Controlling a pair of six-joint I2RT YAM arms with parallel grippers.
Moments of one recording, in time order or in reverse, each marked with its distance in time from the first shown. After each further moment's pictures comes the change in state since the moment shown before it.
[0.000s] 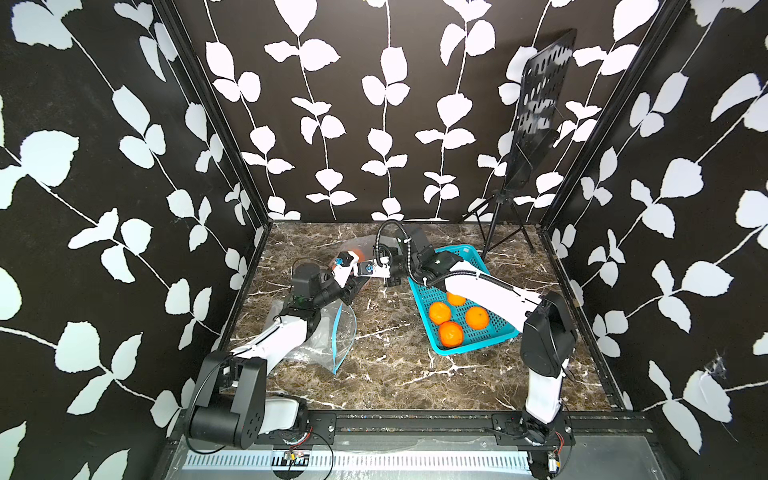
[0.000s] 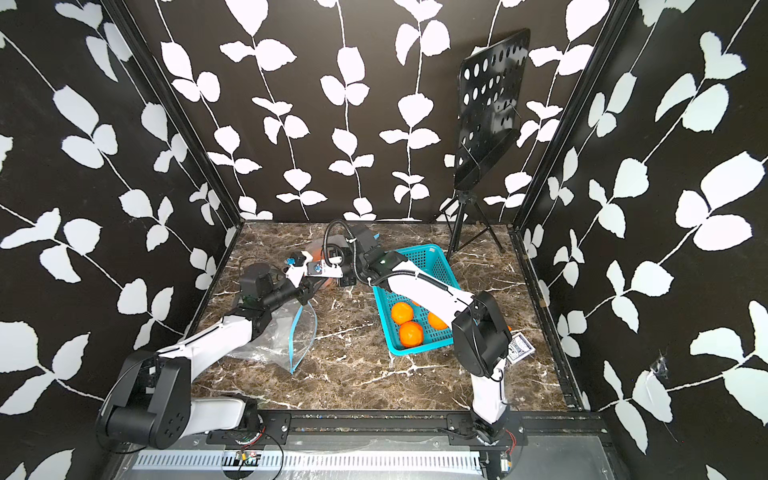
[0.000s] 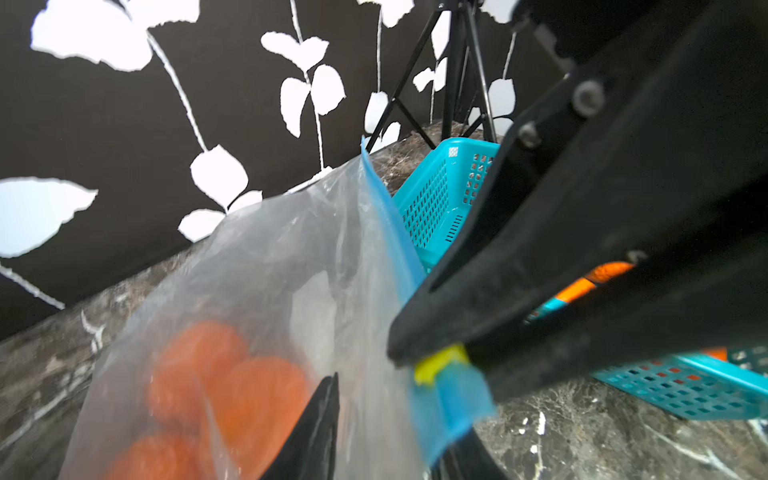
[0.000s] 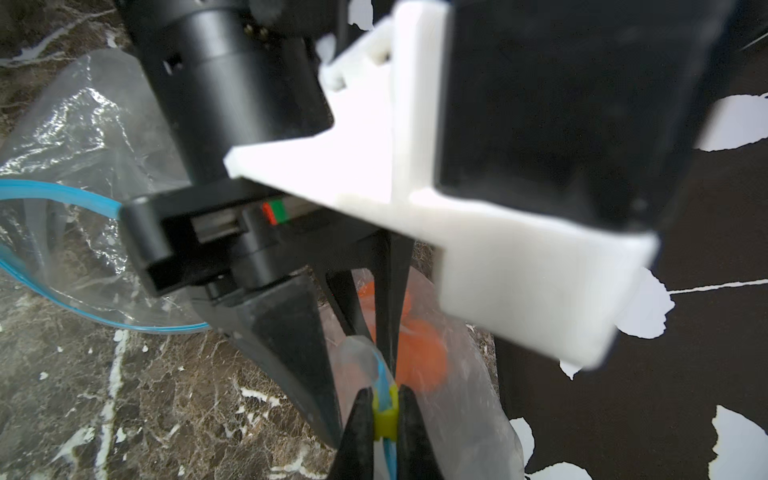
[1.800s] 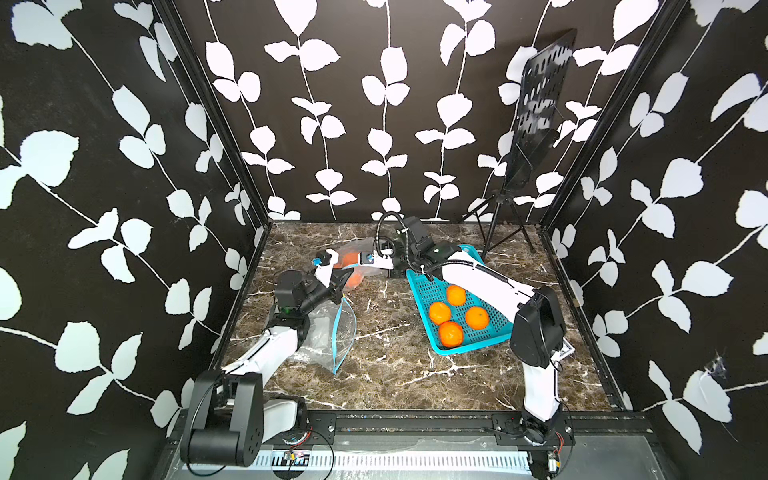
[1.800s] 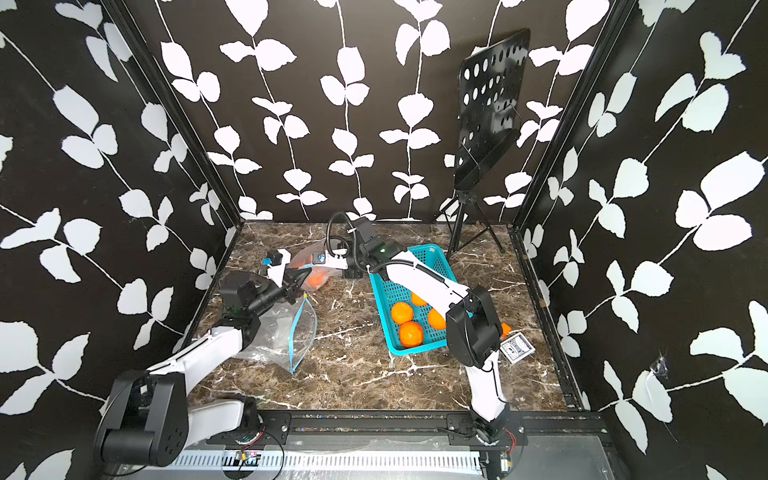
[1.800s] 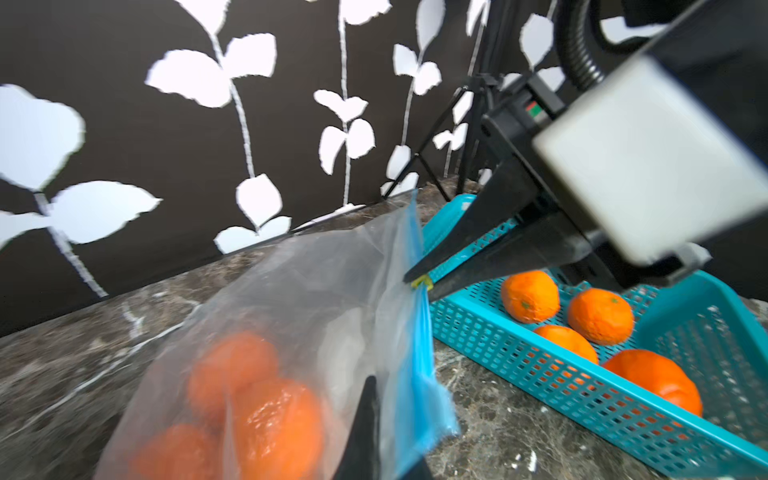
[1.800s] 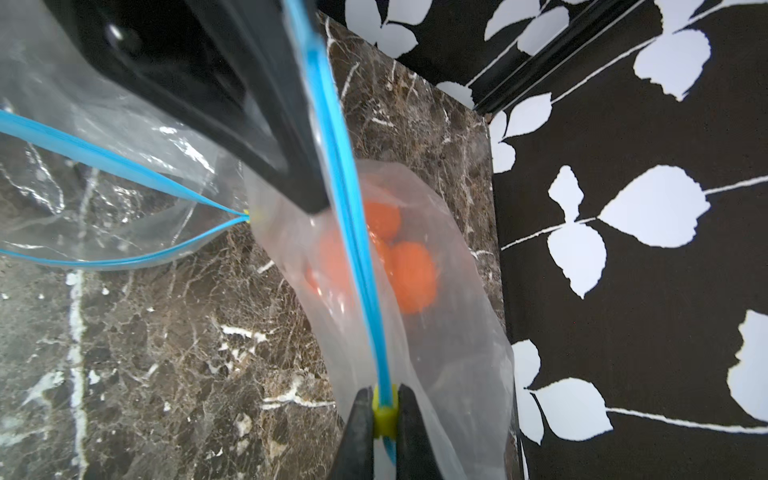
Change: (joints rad) left arm 0.132 -0.145 -0.114 0.147 -0.011 -0.208; right arm -0.071 0.088 0.132 -0.154 0.157 0.024
